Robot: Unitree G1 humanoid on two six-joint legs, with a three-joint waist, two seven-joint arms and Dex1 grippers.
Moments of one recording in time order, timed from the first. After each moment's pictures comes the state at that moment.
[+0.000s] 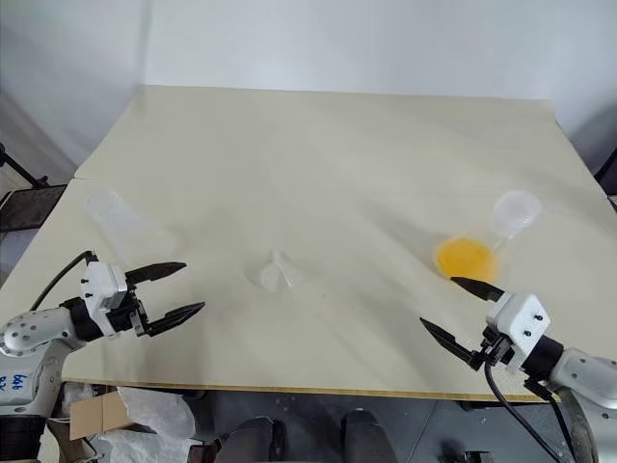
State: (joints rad) left arm -0.03 0.71 0.28 0.02 -0.43 -0.01 -1.02; right arm 0.26 -0.68 -0.37 -0.31 0.41 -0.02 0.94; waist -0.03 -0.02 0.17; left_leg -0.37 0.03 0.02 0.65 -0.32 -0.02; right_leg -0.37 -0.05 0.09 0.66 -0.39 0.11
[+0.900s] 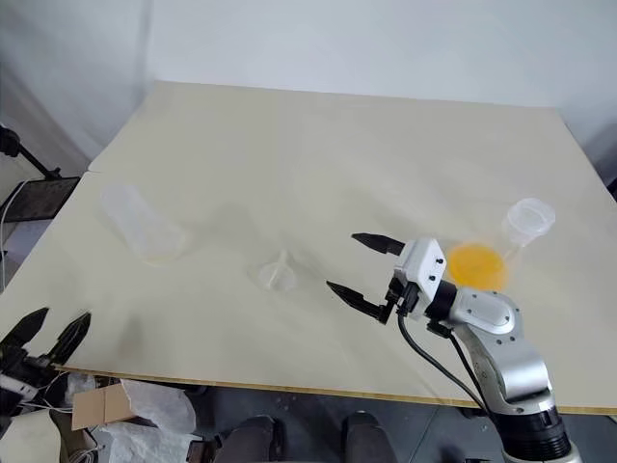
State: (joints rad) left arm 0.20 0.53 0.69 0.12 -0.61 0.06 -0.75; right arm -0.12 -0.57 -0.02 -0.38 0.44 0.16 0.87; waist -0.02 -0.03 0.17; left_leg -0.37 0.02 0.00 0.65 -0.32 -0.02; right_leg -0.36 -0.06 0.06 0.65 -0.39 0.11
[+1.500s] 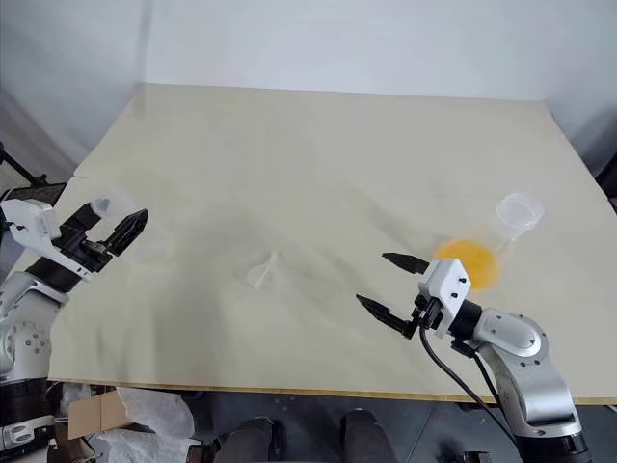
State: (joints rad) left arm -0.27 0.63 0.48 0.07 -0.57 0.30 -0.56; right arm 0.00 -0.59 -0.09 -0.36 0.42 0.13 0.85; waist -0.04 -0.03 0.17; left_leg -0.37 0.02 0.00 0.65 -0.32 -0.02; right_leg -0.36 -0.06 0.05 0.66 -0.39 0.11
